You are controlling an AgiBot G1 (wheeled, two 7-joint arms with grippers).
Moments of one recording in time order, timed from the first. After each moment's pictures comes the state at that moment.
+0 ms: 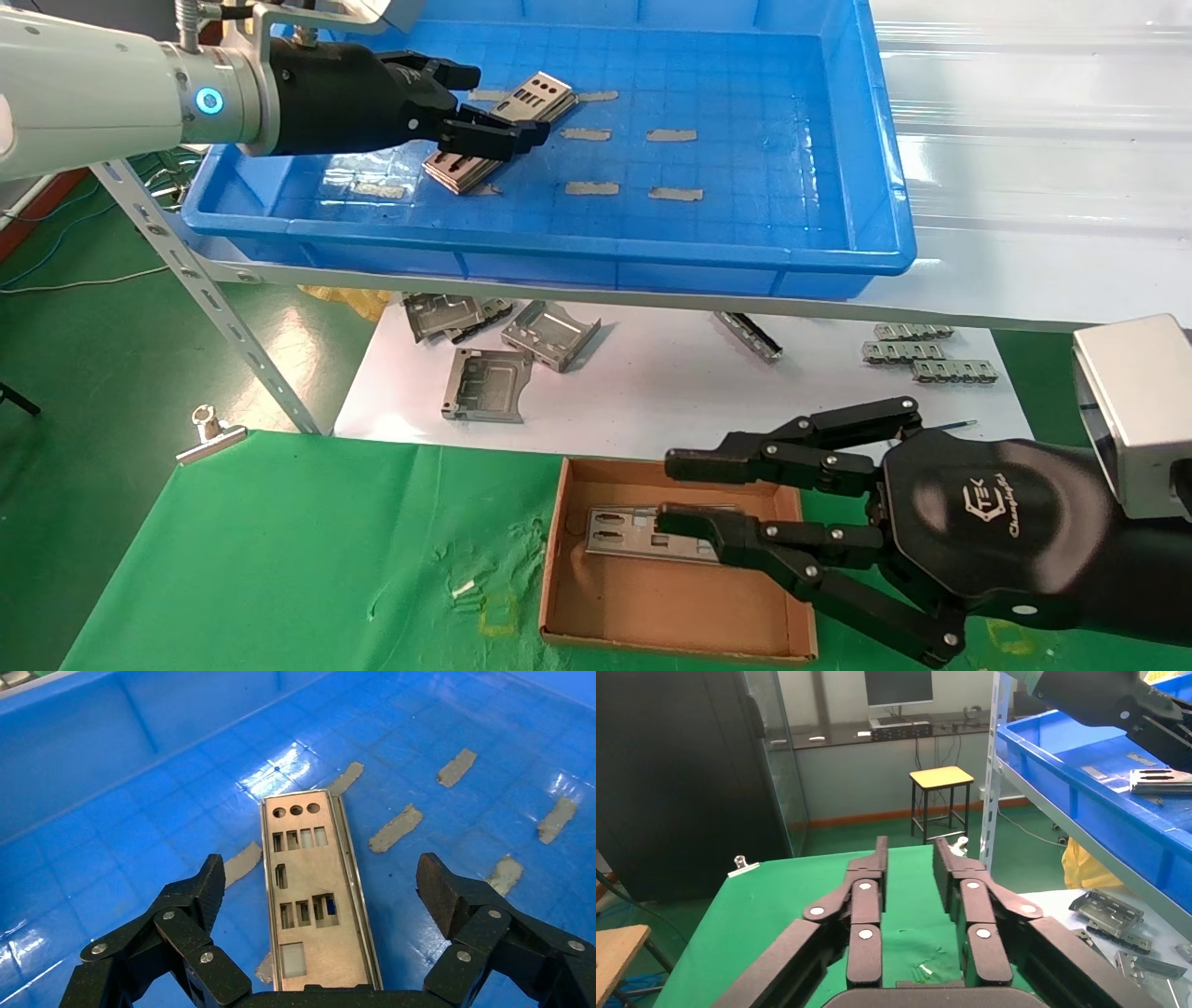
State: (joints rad) left arm -2.04 1.32 0.61 -0.01 1.38 1.04 -0.04; right arm 1.10 -0.57 -0.38 1.26 -0.66 -1.46 0.13
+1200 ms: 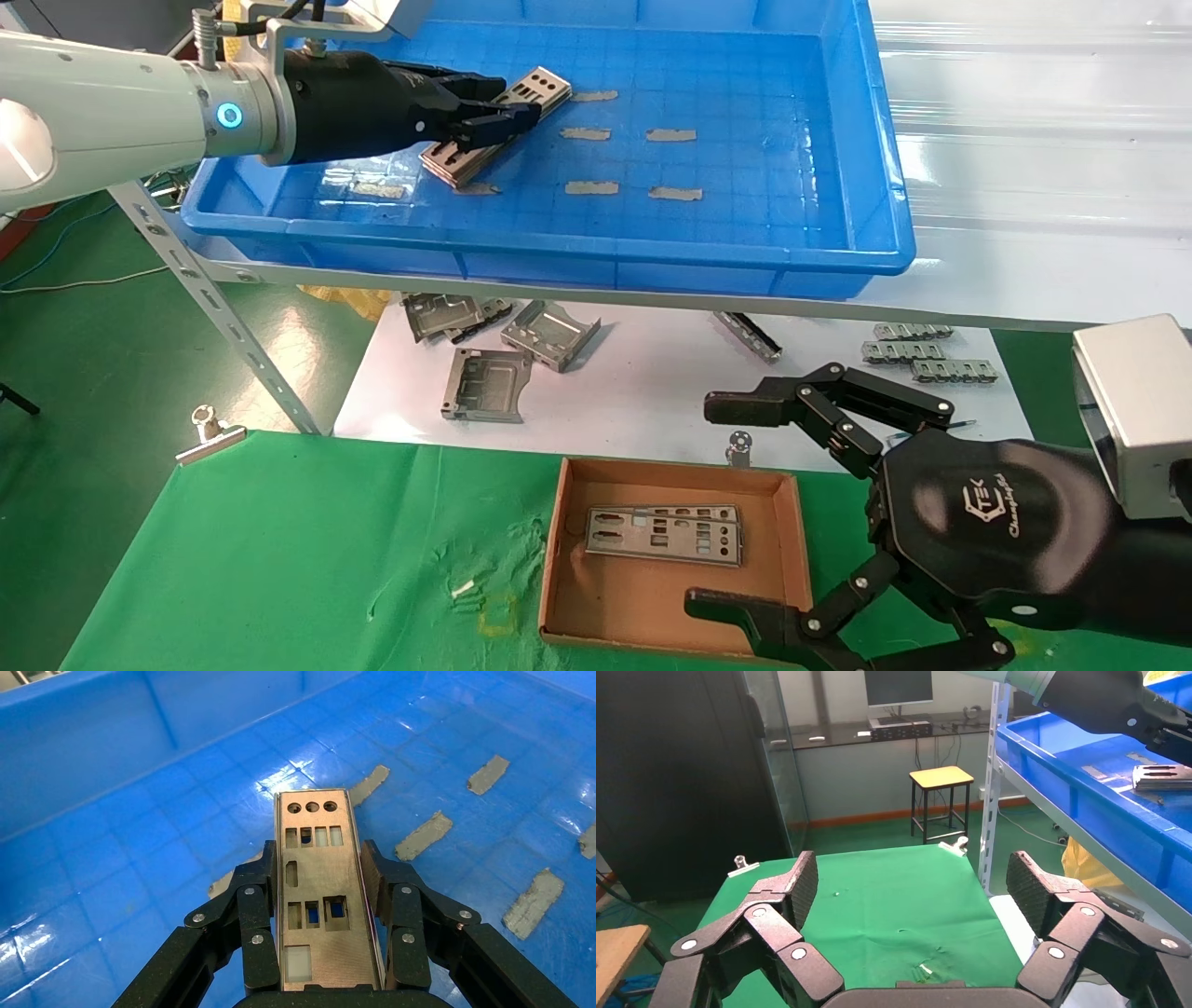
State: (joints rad) left arm -2.01 1.33 0.59 -0.02 1.35 0.97 -0.03; right arm 1.10 -0.57 -0.38 1.26 -0.66 -1.46 0.13
